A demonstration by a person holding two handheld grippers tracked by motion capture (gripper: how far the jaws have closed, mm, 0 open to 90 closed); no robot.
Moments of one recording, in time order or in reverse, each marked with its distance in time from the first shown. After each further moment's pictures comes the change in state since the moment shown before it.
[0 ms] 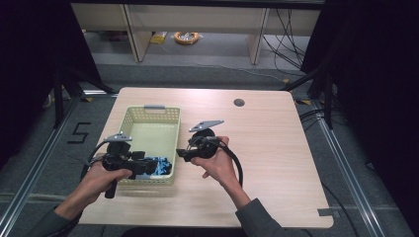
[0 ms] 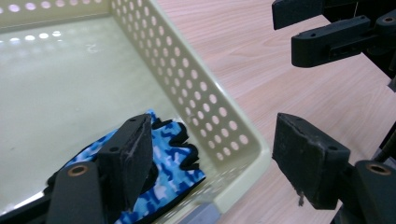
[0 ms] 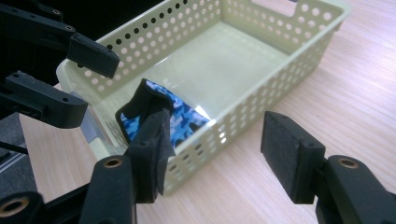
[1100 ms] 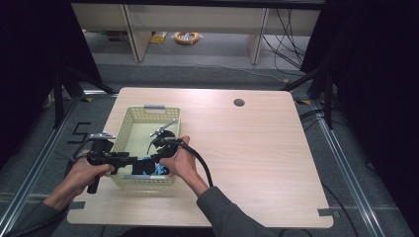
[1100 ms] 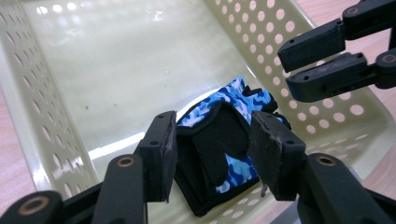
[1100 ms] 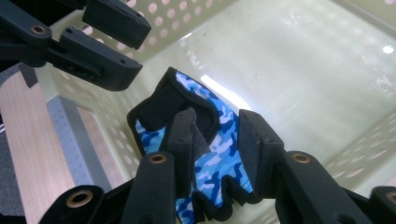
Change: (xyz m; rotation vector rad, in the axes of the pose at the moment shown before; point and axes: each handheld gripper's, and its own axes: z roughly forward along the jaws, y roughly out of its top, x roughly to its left) left arm 0.072 -0.017 -0.012 0.093 0.100 -0.027; right arm 0.042 0.028 0.098 0.210 0.020 -0.069
